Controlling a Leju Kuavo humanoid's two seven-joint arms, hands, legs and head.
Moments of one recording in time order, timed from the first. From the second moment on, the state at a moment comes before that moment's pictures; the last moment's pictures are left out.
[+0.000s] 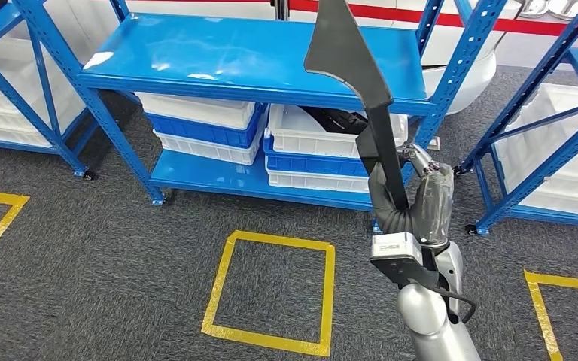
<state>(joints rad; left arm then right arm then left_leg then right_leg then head) -0.10 -0.18 0.89 -0.21 -0.85 -0.07 -0.14 -0.19 -0.02 0.32 -1.86 0.69 -0.41 -0.33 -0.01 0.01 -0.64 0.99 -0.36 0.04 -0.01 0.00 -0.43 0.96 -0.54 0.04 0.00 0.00</state>
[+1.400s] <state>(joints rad) -0.10 -0.21 0.87 -0.21 -0.94 0.00 -0.18 -0.18 -0.06 0.33 -1.81 0.73 -0.50 -0.33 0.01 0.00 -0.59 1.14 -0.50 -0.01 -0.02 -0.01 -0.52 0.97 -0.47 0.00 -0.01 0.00</state>
